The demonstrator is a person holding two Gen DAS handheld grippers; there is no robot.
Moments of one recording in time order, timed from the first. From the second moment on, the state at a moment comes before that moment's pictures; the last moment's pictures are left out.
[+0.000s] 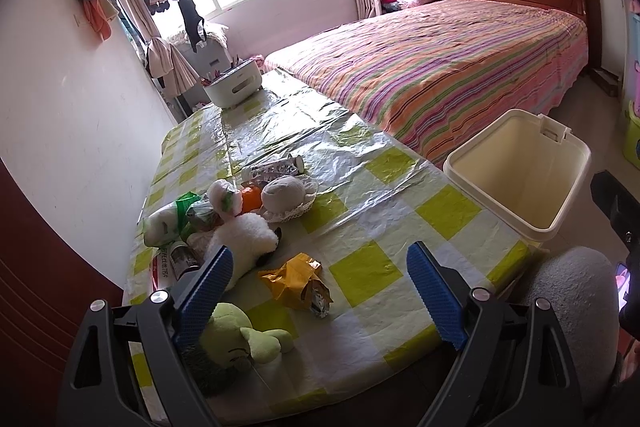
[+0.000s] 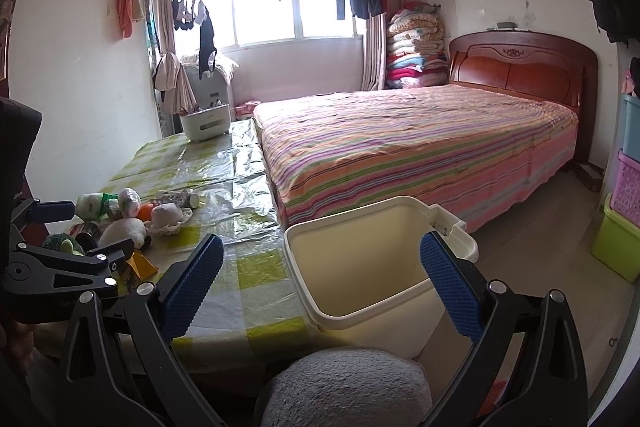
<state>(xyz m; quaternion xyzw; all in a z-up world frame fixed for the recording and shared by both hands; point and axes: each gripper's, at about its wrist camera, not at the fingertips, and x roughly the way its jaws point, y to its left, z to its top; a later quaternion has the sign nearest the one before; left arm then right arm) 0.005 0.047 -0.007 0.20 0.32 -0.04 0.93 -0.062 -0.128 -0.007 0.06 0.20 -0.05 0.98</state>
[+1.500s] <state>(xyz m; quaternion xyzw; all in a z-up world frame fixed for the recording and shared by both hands) 0.009 0.060 -0.008 0.18 0.33 -0.02 0.93 -0.052 -0.115 -0.011 0.06 0.20 -0.03 0.98</state>
